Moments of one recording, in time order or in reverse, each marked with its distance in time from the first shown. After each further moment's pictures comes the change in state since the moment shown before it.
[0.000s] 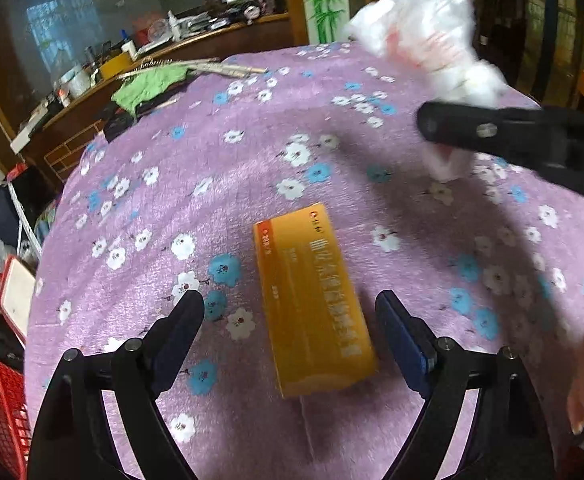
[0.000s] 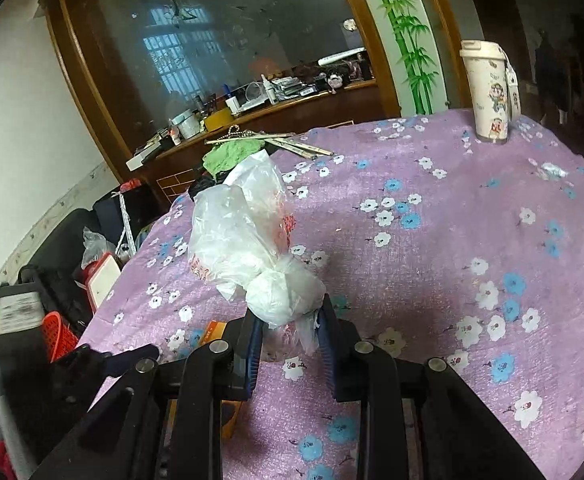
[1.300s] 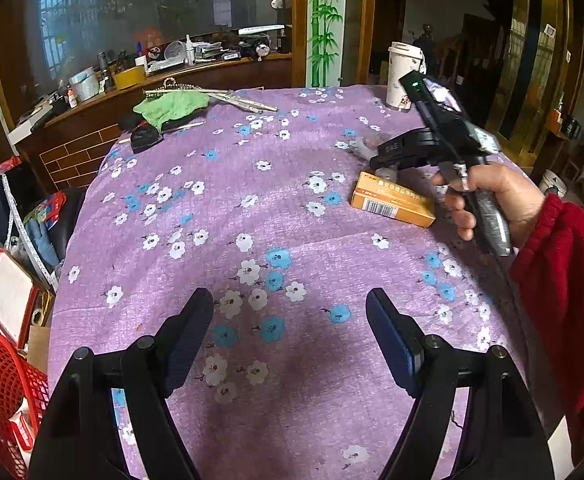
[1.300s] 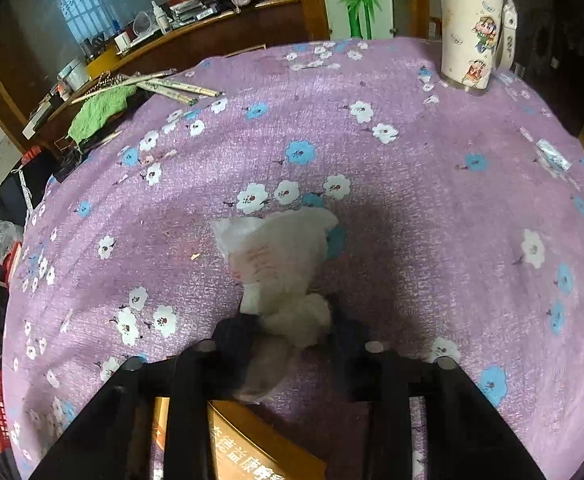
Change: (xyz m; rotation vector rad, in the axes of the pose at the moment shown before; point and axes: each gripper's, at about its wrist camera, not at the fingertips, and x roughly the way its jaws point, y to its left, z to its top) left arm -0.086 0.070 -0.029 -0.040 -0.113 -0.136; right arm 0.132 -0.070 0.063 0.083 0.314 -0.274
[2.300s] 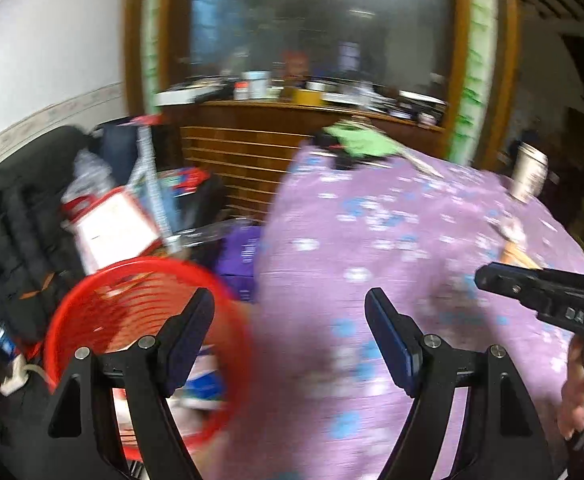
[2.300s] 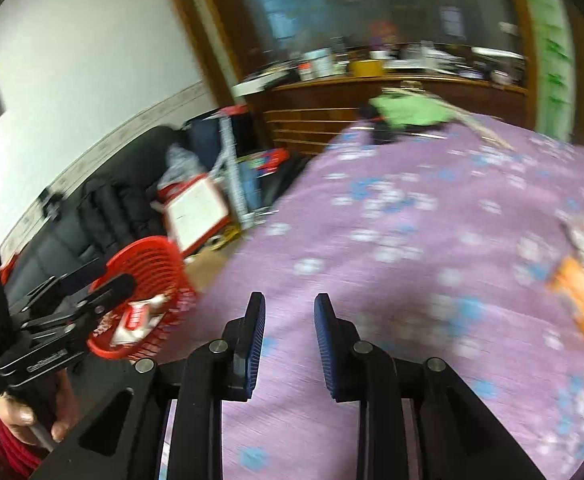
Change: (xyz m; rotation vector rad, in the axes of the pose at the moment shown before) left arm -0.108 0.170 -0.077 -0.301 -0.189 0.265; right arm -0.132 0.254 -0.166 -0.357 -0.168 0.416
